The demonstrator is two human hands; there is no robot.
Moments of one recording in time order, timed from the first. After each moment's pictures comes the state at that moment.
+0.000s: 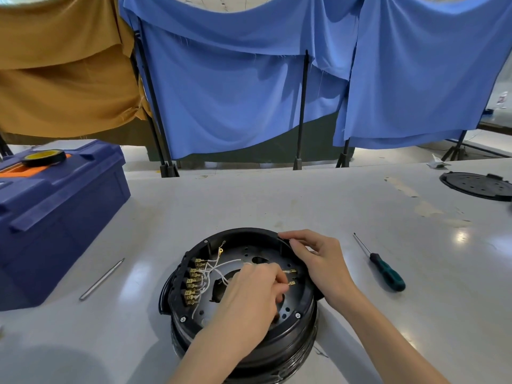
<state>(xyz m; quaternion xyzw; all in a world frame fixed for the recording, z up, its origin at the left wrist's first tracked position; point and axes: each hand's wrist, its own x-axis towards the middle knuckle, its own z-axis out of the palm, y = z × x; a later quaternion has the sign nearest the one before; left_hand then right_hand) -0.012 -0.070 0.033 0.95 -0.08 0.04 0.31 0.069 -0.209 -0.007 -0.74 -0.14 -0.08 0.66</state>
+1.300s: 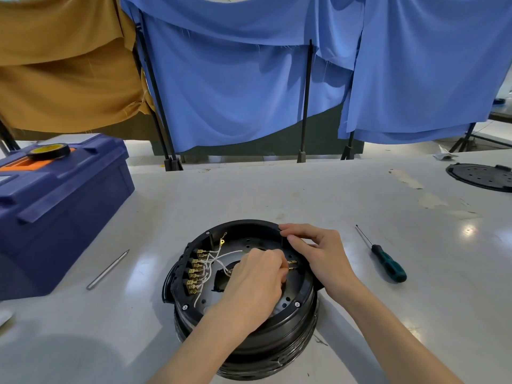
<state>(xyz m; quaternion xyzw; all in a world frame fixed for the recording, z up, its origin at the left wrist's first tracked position) 0.004 -0.073 0.022 0.97 -0.10 0.07 0.22 0.066 -0.210 -0.007 -0.73 -0.14 -0.06 0.67</state>
